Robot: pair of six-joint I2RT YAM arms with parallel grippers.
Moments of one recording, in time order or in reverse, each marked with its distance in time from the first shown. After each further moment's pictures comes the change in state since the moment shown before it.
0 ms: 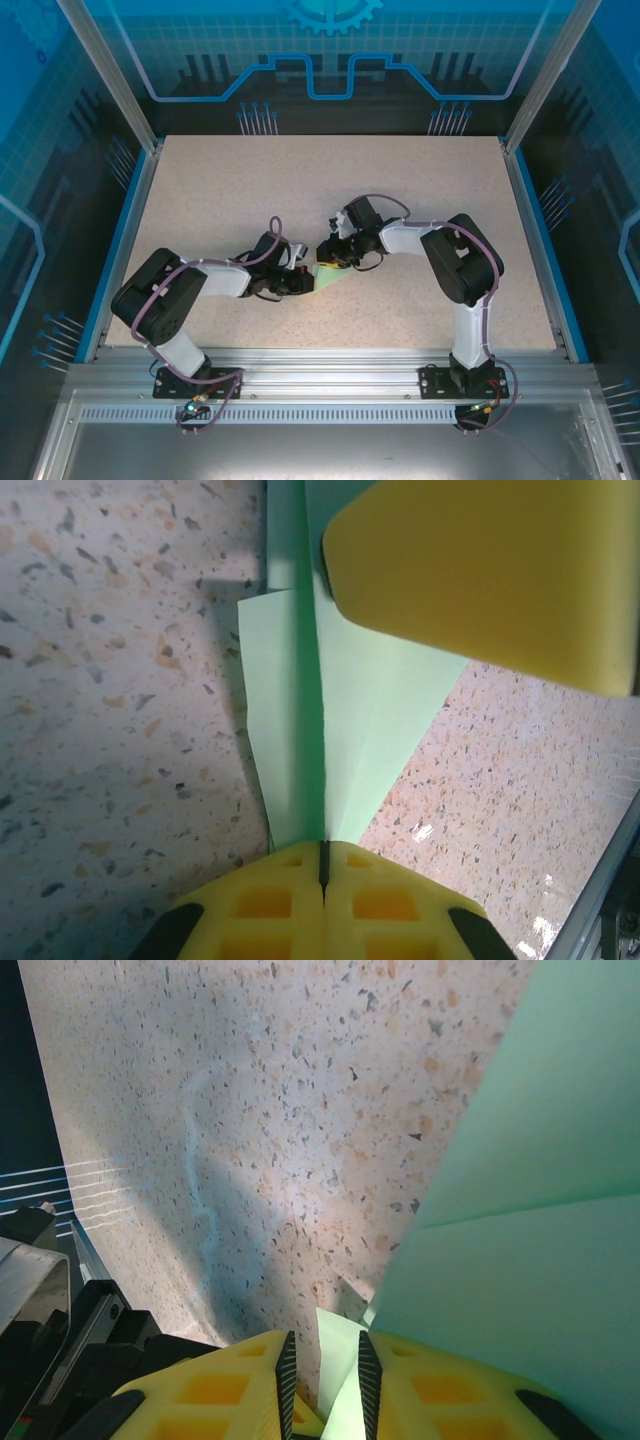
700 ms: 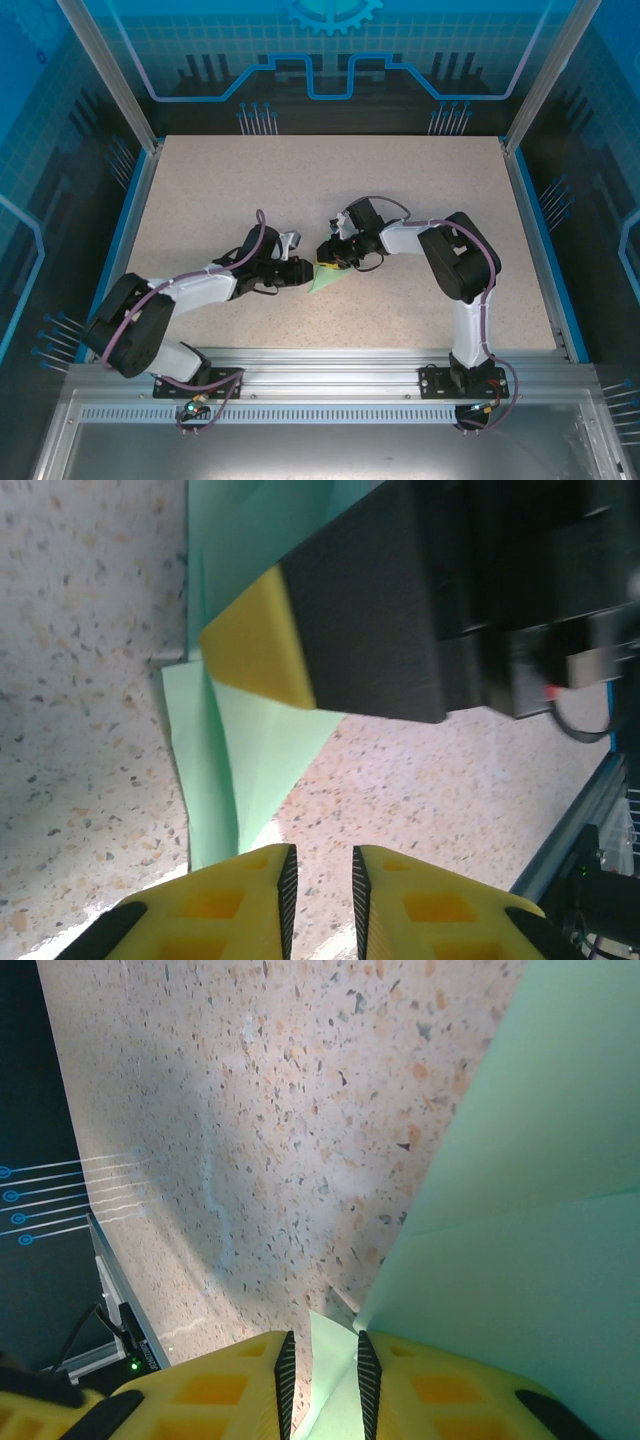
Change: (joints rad) left arm 0.006 -0.229 -0.001 -0.088 -0.043 -0.057; right arm -0.016 0.027 -0.016 0.054 -0.049 0.000
